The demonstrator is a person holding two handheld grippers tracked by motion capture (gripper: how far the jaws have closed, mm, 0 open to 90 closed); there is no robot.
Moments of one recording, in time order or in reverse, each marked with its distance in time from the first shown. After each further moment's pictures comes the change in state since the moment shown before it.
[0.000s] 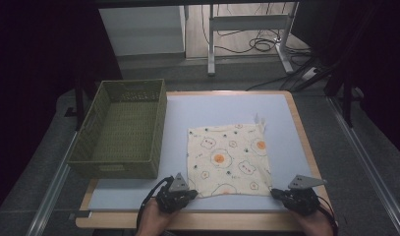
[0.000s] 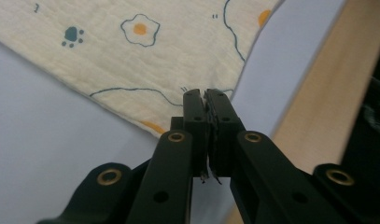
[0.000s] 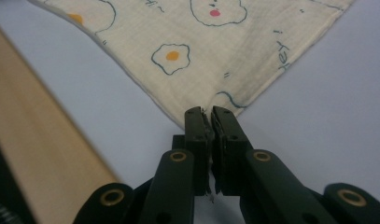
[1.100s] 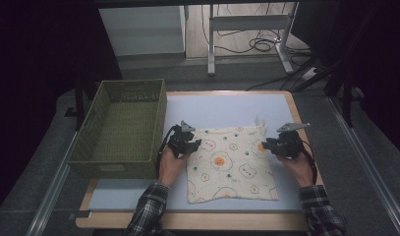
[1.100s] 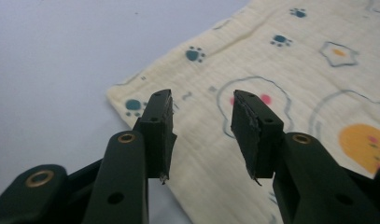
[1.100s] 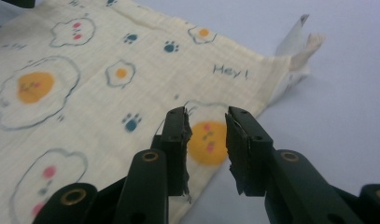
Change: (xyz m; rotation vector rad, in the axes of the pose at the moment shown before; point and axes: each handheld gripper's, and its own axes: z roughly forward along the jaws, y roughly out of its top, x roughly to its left) left arm 0.128 0.102 0.060 -0.065 0.292 -0.174; right arm -0.099 0.113 0.061 -0.044 -0.094 0.040
